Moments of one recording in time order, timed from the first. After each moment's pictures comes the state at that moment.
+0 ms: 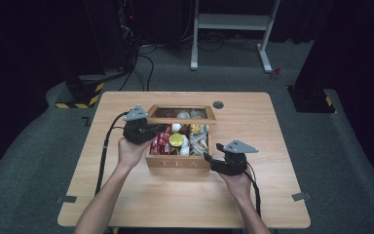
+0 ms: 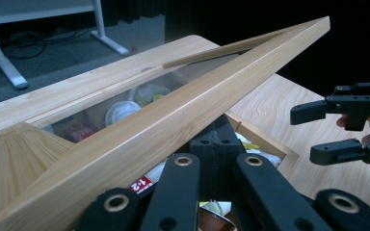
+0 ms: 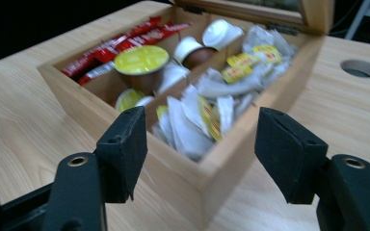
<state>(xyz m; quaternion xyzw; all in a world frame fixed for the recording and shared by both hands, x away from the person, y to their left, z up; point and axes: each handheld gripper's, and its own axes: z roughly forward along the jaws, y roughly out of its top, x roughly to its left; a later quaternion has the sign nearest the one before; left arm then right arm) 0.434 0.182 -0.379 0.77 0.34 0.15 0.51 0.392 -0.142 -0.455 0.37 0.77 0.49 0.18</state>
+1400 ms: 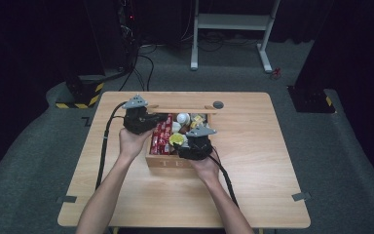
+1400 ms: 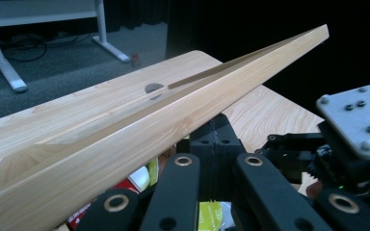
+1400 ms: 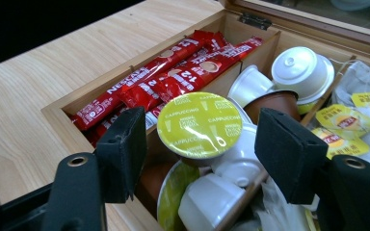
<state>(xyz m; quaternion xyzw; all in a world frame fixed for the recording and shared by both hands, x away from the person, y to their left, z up) 0.453 0.183 -0.362 0.76 0.36 0.14 0.53 0.438 -0.043 -0.453 0.34 0.81 0.45 0.16</state>
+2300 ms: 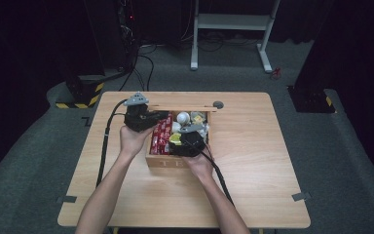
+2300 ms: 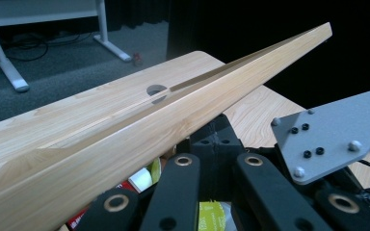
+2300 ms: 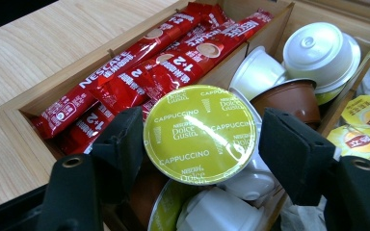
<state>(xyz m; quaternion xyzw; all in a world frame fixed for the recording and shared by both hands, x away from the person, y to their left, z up) 0.458 0.181 -0.357 0.76 0.36 0.14 0.52 0.456 -0.021 -0.464 0.36 0.82 0.41 0.16</state>
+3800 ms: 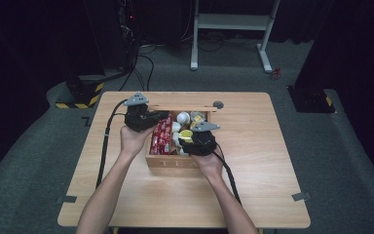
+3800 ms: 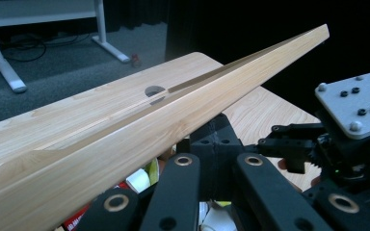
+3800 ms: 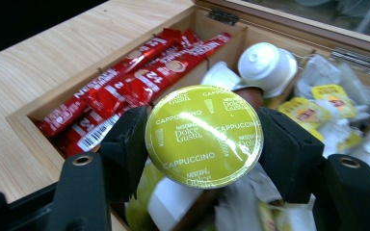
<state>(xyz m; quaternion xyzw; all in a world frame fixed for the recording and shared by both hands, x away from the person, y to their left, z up) 0.458 0.180 -0.358 0.76 0.36 0.14 0.53 0.446 -0.057 -0.444 0.37 0.80 0.43 0.18</state>
